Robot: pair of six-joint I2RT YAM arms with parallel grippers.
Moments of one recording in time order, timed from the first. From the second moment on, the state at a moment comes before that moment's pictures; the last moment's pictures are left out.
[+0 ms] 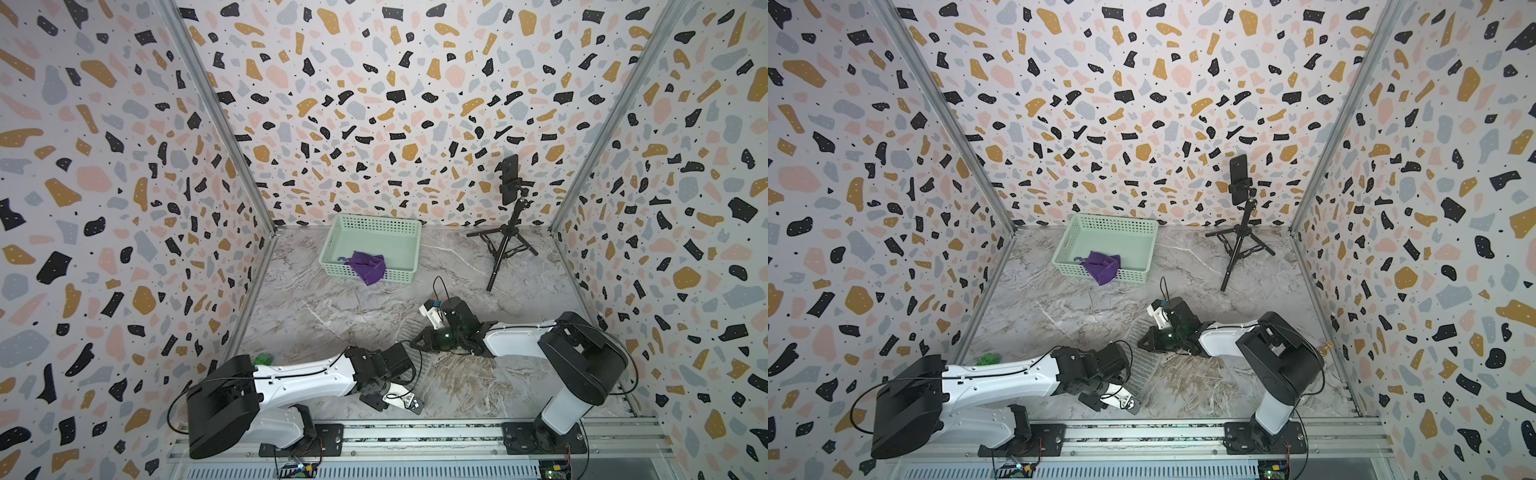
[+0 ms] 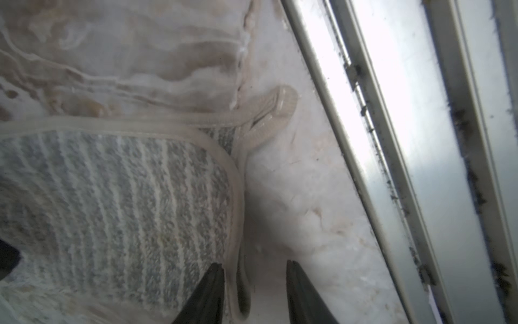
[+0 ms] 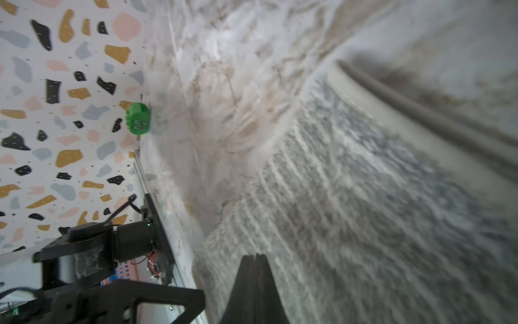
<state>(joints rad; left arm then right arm) -1.11 1.32 0.66 -0.67 0.04 0.97 0.75 1.72 0.70 0.22 -0.58 0.73</state>
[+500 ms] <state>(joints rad) -1.12 1.48 0.73 -0.59 0.03 0.96 0.74 1.78 0.70 0.24 -0.58 0.69</state>
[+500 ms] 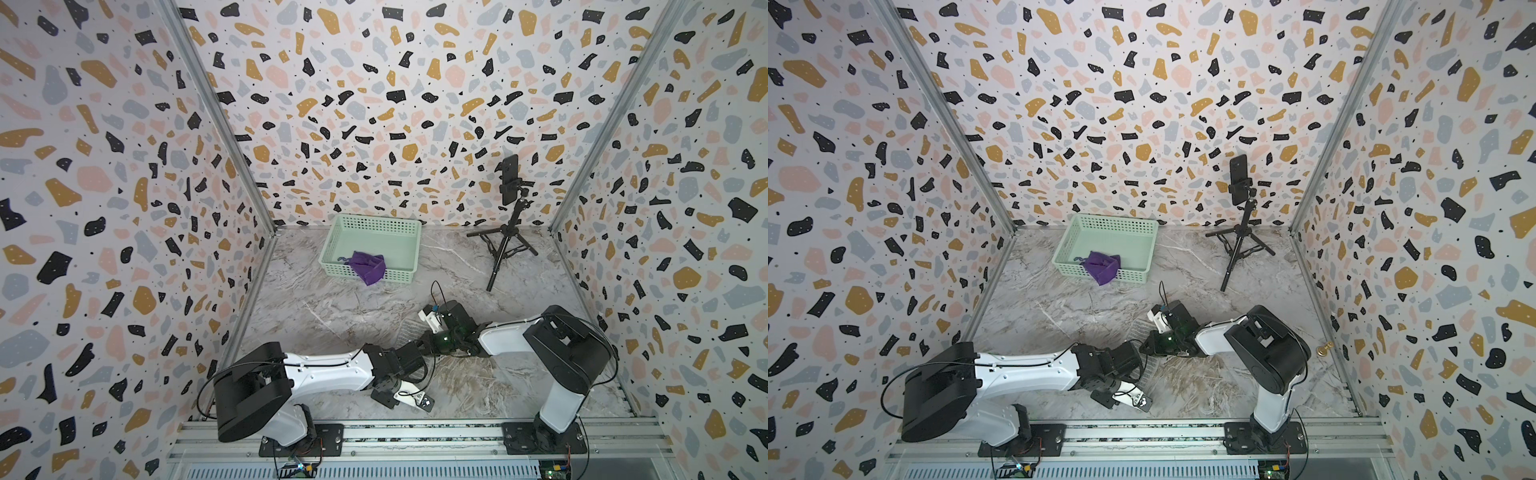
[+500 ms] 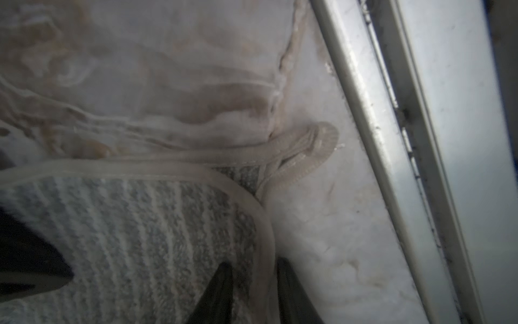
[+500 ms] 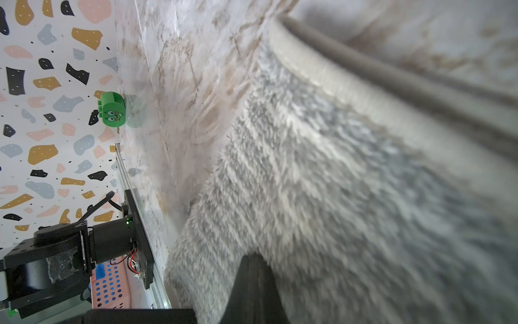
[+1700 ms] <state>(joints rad) -1.03 1.28 0.91 -0.92 0.09 0.95 0.92 1.68 0.62 0.22 -0.68 0.70</state>
